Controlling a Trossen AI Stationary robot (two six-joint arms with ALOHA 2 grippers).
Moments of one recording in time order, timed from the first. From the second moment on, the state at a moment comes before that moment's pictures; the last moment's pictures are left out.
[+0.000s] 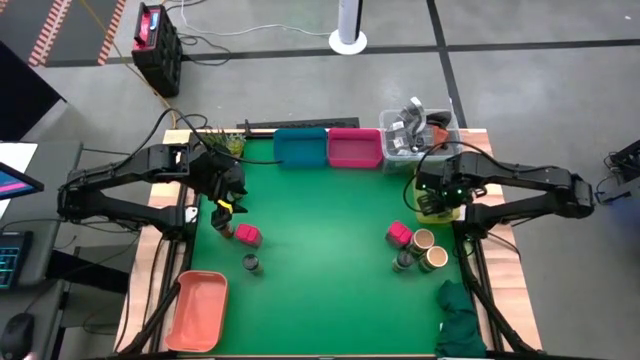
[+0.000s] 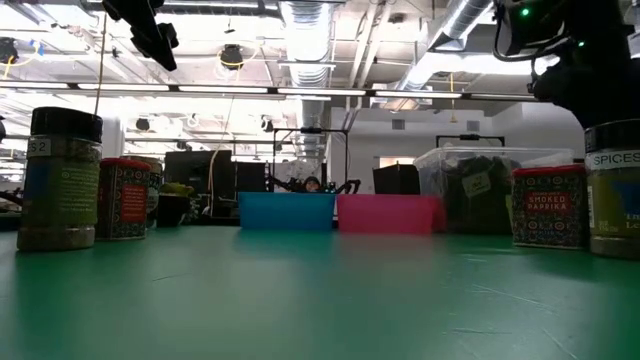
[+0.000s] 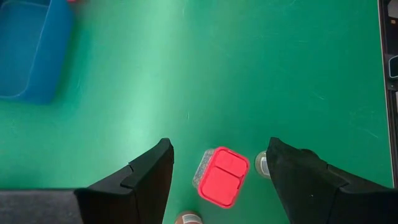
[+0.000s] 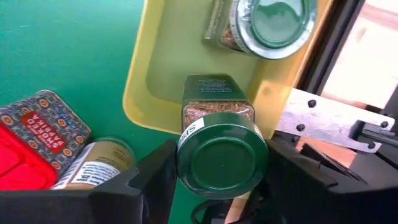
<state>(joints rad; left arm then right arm) 0.20 1.00 1.18 -1.11 0.13 0.00 -0.26 1.04 0.90 -1.53 0.09 1.01</state>
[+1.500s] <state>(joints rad) 0.20 1.00 1.18 -1.11 0.13 -0.02 0.09 1.10 1.05 -1.46 0.06 1.10</state>
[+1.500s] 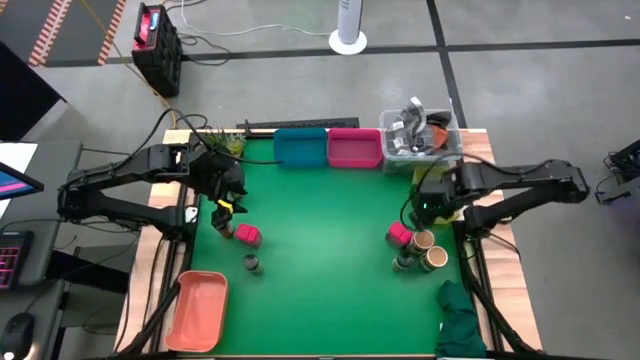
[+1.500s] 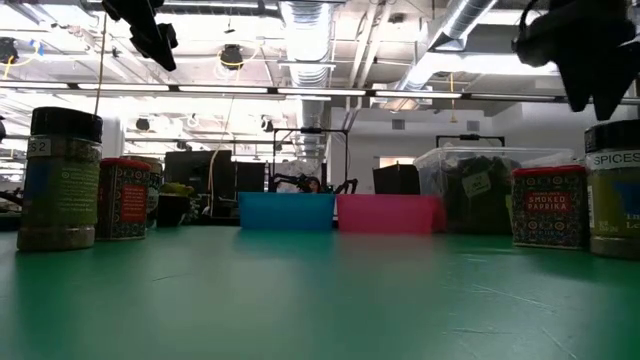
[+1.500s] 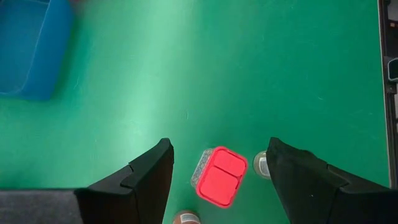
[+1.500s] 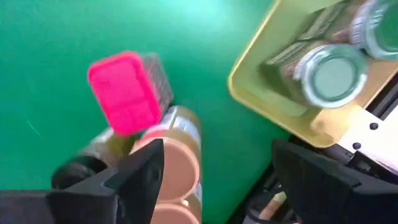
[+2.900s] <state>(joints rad) 0.20 1.01 1.18 -1.08 0.15 0.01 0.02 1.51 1.23 -1.29 -0.01 0.79</state>
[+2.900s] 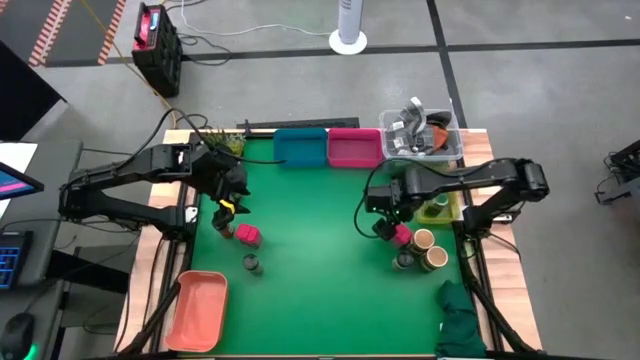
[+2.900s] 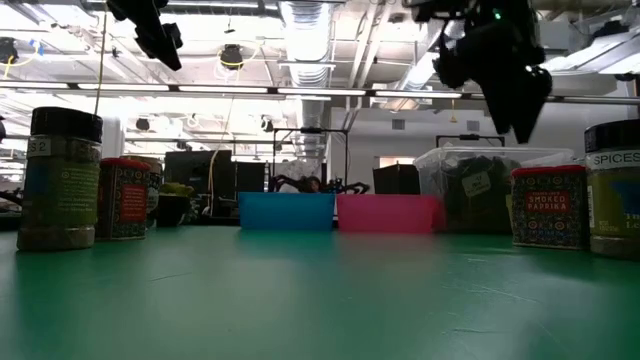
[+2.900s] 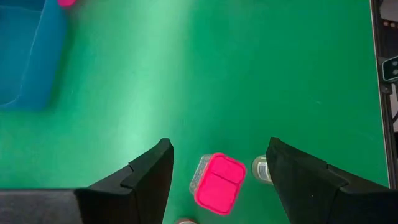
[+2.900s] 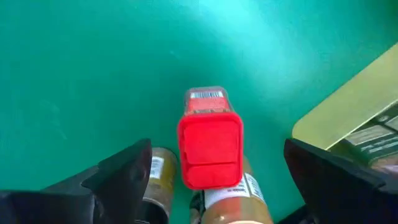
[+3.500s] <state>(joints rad) 0.20 1.01 1.18 -1.08 0.14 0.05 0.08 1.51 0.97 -1.05 -0.05 0.86</state>
